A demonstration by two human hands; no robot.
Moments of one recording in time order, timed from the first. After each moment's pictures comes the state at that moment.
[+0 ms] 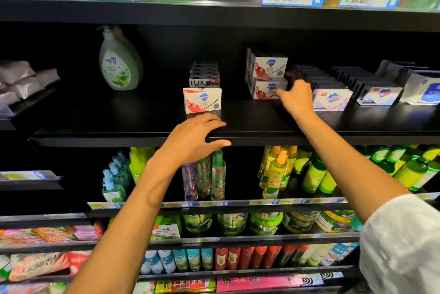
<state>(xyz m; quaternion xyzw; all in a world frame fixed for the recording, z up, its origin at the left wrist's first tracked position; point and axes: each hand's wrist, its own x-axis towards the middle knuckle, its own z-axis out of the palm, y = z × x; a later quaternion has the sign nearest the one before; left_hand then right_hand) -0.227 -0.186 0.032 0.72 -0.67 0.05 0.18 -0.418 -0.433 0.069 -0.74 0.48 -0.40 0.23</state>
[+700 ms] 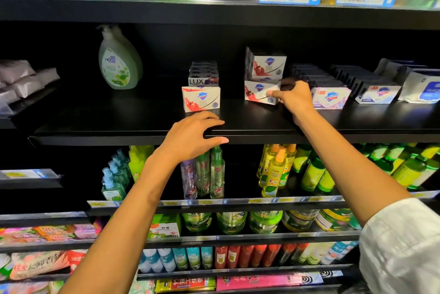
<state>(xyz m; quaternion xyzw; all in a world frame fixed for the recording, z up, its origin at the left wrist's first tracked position) -0.230 -0.184 0.036 0.73 -0.65 0.03 0.20 -0.424 -0.439 0.060 -0.66 0.45 -0.43 0.42</state>
